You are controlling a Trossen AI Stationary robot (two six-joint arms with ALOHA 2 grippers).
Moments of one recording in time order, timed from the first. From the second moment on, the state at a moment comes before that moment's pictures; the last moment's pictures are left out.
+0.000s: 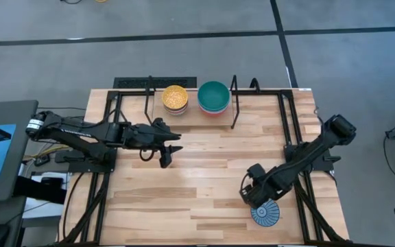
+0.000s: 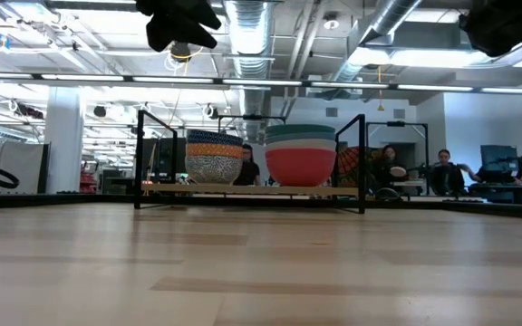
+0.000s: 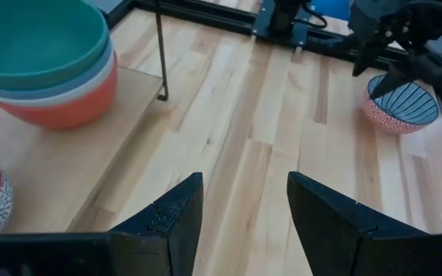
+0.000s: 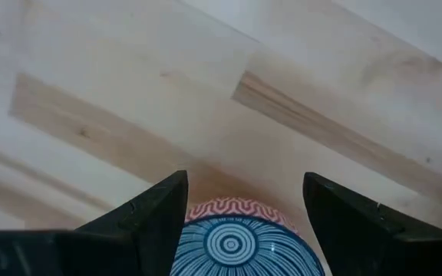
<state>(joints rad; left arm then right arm) -0.13 1.18 0.97 -0.28 -0.30 -0.30 0.64 1.56 1.12 -1.06 0.10 1.75</state>
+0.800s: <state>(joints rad) -0.12 1.18 0.97 -0.38 -0.34 -0.26 0.83 1.59 0.95 -0.94 -0.08 1.86</state>
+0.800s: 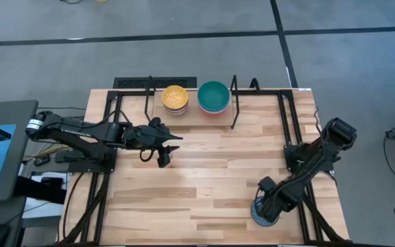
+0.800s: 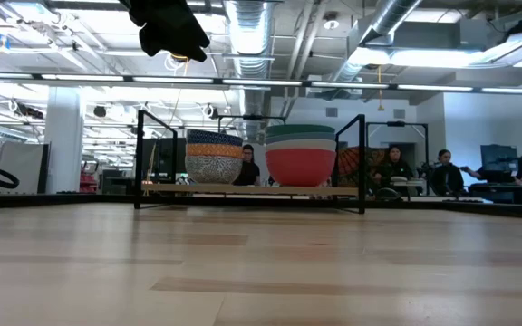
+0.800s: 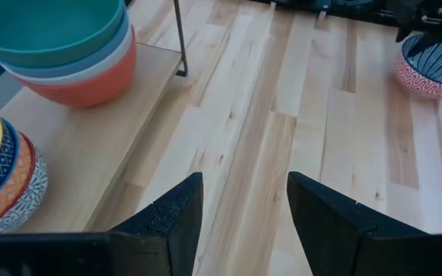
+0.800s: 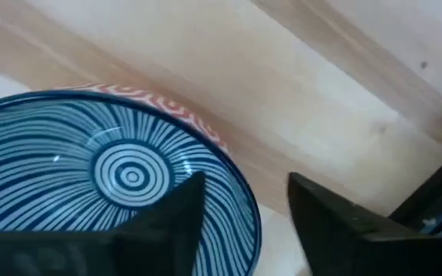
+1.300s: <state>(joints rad) -0.12 1.18 0.97 -0.37 -0.31 -0.35 0.66 1.56 1.04 -0.99 0.16 1.86</state>
